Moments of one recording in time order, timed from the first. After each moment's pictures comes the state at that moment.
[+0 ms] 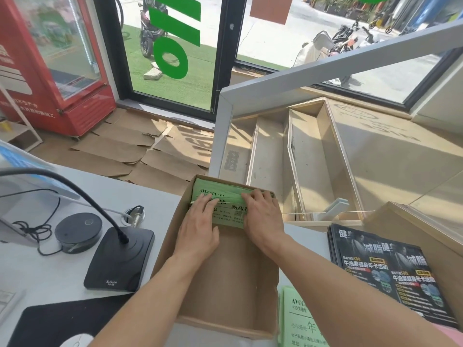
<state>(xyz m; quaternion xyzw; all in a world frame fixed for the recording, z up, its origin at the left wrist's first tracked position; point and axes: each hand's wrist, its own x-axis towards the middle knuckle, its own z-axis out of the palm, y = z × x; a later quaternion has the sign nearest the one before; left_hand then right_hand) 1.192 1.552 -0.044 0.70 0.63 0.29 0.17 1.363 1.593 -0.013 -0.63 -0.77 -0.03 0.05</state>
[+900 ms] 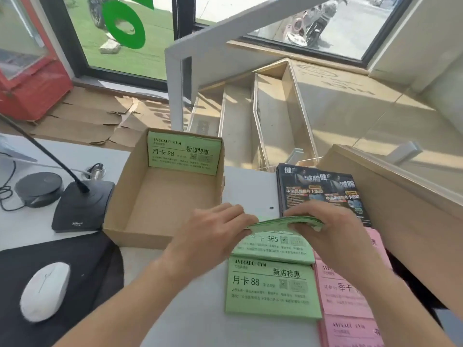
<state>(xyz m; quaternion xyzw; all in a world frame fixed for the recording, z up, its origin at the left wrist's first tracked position) 1.283 1.382 0.051 0.89 0.29 0.34 0.03 1.536 1.334 0.108 -0.64 -0.72 0.12 0.22</state>
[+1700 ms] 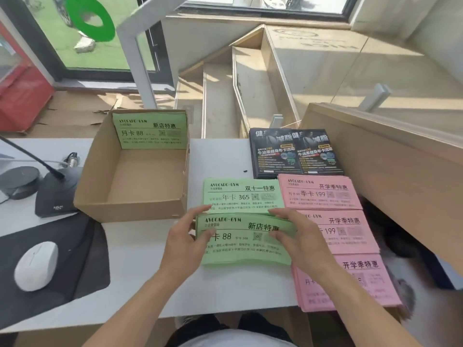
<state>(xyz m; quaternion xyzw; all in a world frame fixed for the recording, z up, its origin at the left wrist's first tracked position) 1.322 1.288 -0.035 0.59 0.54 0.37 0.47 1.586 1.233 -0.006 -0.70 -0.55 0.34 0.31</state>
